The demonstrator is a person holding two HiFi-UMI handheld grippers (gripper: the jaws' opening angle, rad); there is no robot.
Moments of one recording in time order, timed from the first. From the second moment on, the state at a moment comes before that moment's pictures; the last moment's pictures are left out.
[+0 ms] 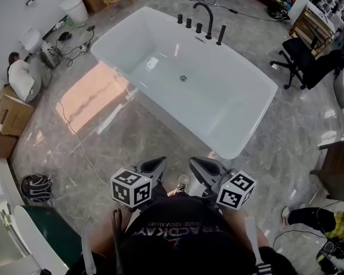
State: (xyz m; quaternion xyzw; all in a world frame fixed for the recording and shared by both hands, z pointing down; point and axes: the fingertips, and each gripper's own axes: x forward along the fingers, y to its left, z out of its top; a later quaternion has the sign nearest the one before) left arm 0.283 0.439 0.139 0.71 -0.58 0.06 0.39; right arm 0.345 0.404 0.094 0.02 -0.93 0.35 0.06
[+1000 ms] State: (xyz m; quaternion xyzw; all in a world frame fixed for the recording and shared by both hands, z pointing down) left arm 0.197 0.460 0.132 0.73 -0.56 0.06 0.39; right arm 0.264 0.419 0.089 0.06 -0.93 0.36 0.05
